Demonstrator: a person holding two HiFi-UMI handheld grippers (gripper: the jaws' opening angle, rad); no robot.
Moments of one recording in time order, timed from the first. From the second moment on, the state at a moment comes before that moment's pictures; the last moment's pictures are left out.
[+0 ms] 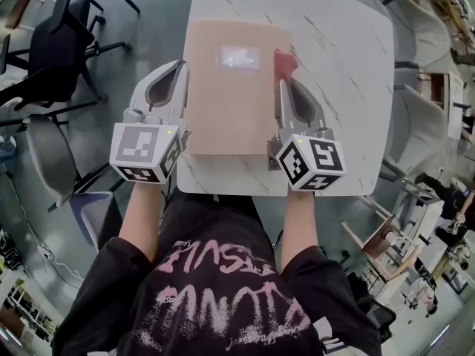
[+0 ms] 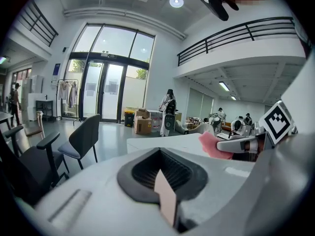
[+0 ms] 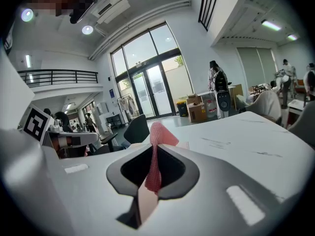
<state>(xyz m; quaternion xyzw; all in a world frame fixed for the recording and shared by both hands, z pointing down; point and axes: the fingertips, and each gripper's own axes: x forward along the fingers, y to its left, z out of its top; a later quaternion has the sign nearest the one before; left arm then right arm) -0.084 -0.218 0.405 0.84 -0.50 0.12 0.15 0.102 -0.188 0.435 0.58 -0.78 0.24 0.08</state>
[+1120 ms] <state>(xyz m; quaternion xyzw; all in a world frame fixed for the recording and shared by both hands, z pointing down) -0.088 -0.209 0.444 0.84 -0.49 0.14 0.17 0.088 -0.200 0.463 0.57 -0.78 0.25 0.11</state>
